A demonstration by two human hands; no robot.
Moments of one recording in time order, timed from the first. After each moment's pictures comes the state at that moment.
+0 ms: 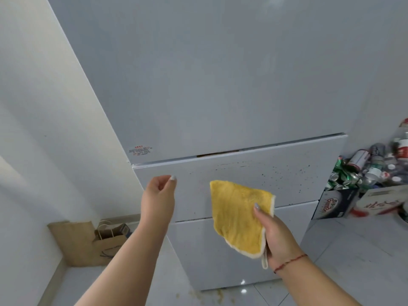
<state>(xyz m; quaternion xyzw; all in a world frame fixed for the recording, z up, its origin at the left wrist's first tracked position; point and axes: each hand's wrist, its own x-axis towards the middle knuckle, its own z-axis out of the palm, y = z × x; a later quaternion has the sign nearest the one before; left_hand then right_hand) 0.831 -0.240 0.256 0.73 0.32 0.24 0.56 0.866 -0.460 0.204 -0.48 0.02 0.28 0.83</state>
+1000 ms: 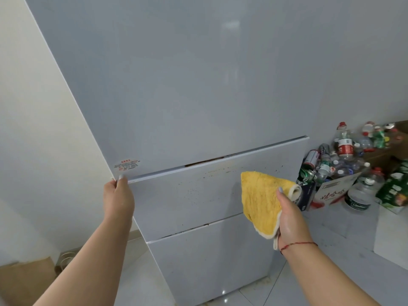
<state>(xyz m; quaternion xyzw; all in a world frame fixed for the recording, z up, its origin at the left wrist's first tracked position) 0.875 -0.135 0.241 0.69 0.34 0.27 0.58 0.867 -0.470 0.235 -0.55 0.16 0.04 0.82</state>
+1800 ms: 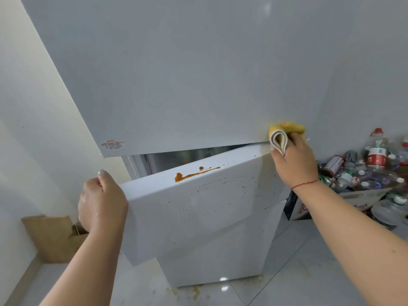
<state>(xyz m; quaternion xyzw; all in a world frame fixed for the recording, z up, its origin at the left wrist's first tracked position) 0.803 -0.255 0.278 0.72 0.50 0.34 0.35 1.009 -0.568 0.266 -0.90 -0.16 -0.26 0.31</state>
